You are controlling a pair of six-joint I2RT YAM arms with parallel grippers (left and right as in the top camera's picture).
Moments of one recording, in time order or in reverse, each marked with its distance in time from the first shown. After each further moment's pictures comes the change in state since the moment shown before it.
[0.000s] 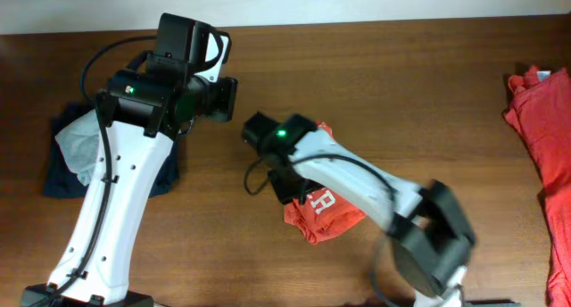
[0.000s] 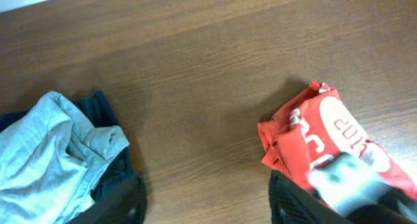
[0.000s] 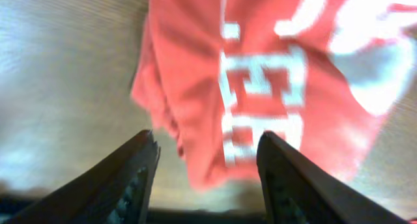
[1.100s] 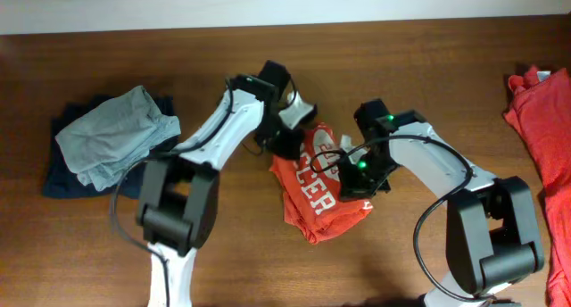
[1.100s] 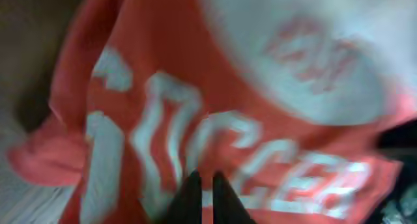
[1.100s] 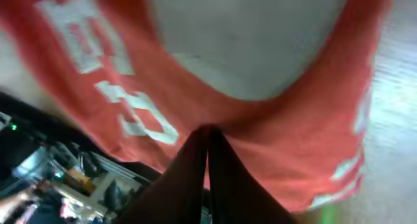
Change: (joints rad) left arm -0.150 0.566 -0.096 0.090 0.497 0.227; right arm -0.512 -0.134 -0.447 0.234 -0.521 -0.277
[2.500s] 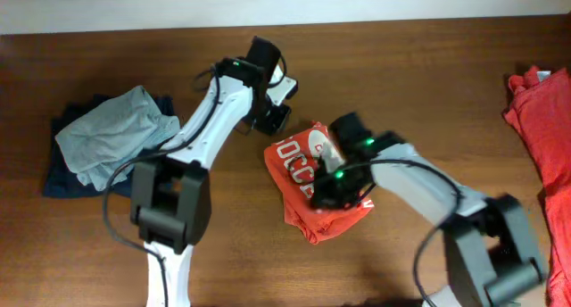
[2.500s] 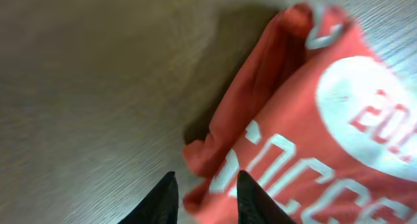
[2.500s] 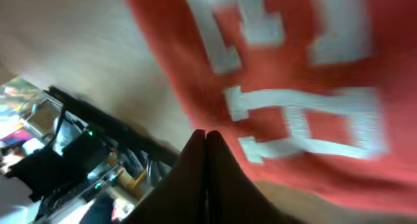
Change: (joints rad) left arm 0.049 0.001 0.130 0.011 -0.248 -0.084; right arm 0.167 -0.079 -0.109 0.224 -0.160 0.338
